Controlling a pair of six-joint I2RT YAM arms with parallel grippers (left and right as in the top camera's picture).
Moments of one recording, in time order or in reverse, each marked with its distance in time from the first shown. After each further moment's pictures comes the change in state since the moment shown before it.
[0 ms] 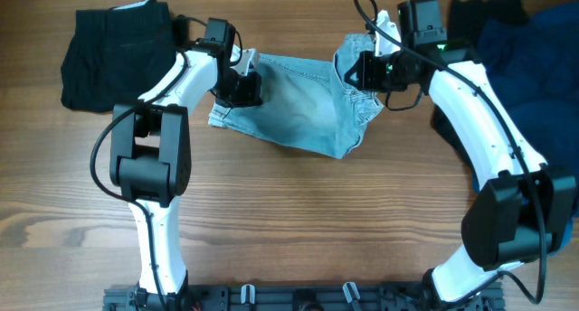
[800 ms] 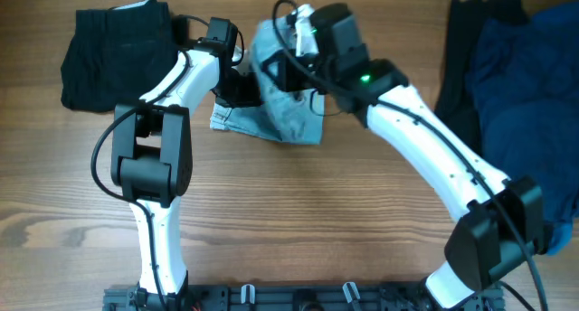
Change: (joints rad) left arm -0.009 0.001 0.010 -0.018 -0.037 -0.001; right arm 0.364 -0.032 0.000 0.387 0.121 0.257
